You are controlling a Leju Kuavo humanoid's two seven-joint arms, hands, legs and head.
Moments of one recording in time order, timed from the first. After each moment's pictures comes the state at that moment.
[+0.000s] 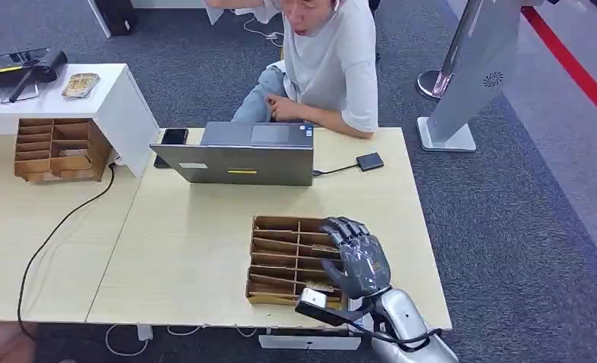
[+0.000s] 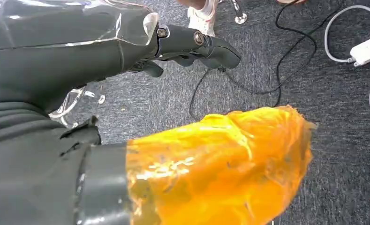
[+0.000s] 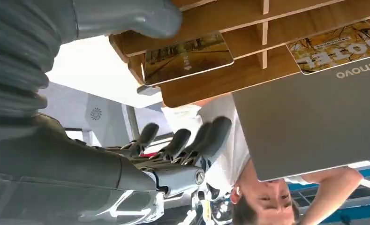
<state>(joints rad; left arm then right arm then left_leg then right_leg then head) -0.09 -0.18 0.56 -0.21 -0.76 0.41 -0.07 -0.25 -0.06 0.61 -1.14 1.06 -0.52 -0.15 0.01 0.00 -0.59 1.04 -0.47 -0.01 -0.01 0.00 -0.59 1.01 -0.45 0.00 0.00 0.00</state>
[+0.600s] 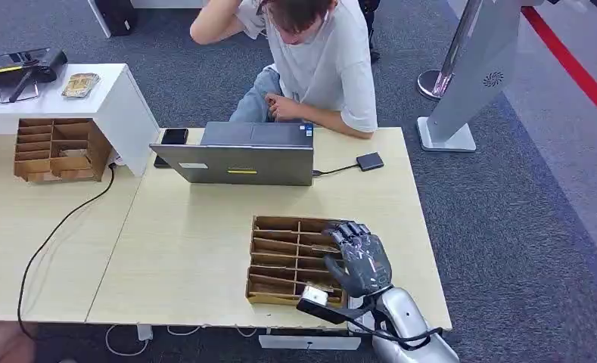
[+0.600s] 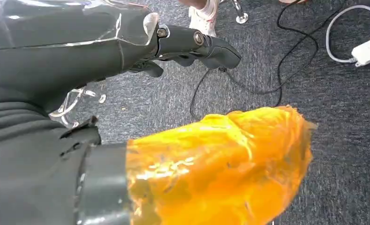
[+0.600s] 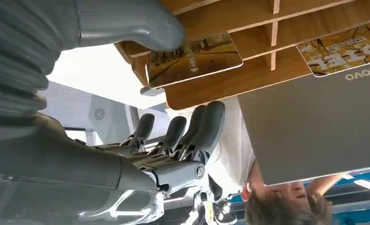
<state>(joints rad) -0.09 -0.18 0.57 -0.21 -0.76 0.41 -0.07 -0.26 -0.06 0.61 -1.13 1.06 -0.52 -0.14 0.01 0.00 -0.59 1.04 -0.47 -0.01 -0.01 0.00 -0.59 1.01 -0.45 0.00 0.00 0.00</state>
